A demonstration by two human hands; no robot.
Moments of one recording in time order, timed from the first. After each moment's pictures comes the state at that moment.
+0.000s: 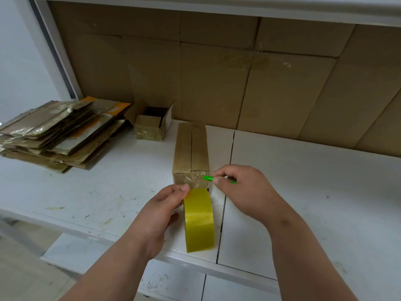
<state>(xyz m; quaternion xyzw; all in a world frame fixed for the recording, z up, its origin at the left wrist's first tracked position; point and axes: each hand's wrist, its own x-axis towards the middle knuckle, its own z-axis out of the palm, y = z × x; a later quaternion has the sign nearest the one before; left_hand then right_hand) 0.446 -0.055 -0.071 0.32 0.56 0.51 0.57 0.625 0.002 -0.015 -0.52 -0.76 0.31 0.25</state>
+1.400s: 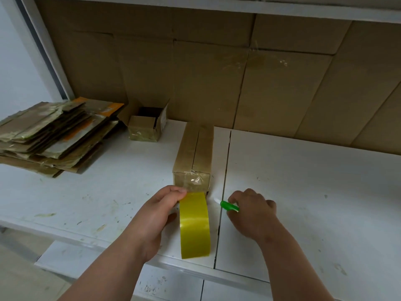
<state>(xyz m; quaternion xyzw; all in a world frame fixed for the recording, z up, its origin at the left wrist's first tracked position) 0.442 -0.043 -0.077 0.35 0.57 0.48 0.57 0.645 0.015 -0.083 -0.64 -0.75 0.13 0.02</state>
